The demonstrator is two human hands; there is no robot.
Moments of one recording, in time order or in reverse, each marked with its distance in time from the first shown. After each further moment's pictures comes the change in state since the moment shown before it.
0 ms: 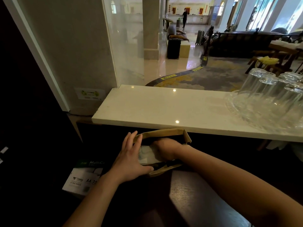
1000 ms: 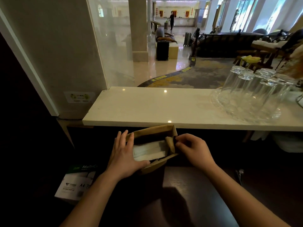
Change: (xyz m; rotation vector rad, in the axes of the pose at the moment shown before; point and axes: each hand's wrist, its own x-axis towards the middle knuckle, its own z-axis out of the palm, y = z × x) left_hand -0.001 0.013 0.006 0.088 0.079 -0.077; right_hand -0.138 0.024 0.008 0.730 0.785 0.281
